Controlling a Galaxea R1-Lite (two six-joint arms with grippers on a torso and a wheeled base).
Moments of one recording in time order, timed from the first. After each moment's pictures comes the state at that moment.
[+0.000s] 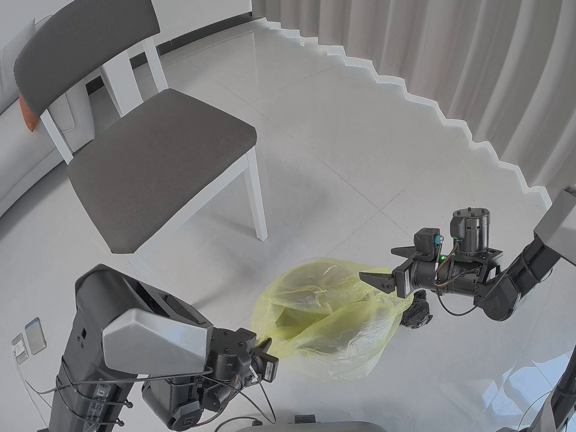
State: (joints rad) left arm -0.70 2.47 -0.44 -1.55 0.21 -0.10; right arm 0.32 2.05 -0.73 -0.89 0.35 -0.07
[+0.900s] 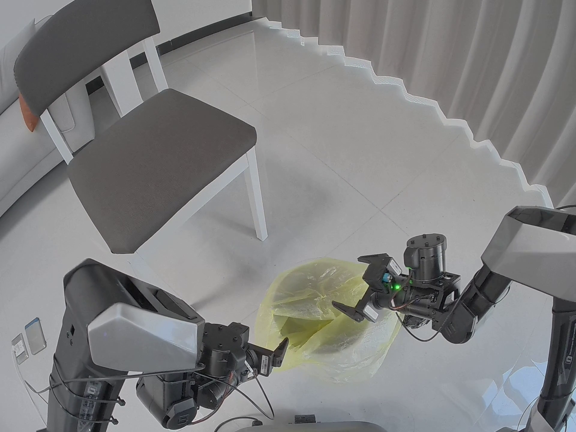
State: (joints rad) left arm -0.69 2.43 -0.42 -1.55 0.25 -0.13; right arm 0.46 2.25 -0.79 -1.02 0.19 -0.58
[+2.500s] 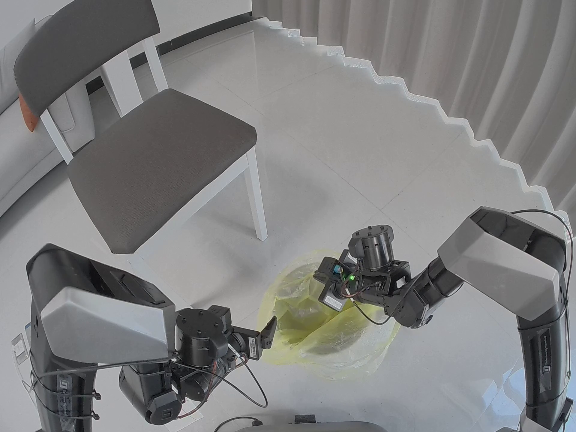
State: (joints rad) left arm -0.66 2.30 -0.37 -1.55 0.30 -0.20; right arm 0.55 2.42 -1.20 -0.71 0.06 -0.64
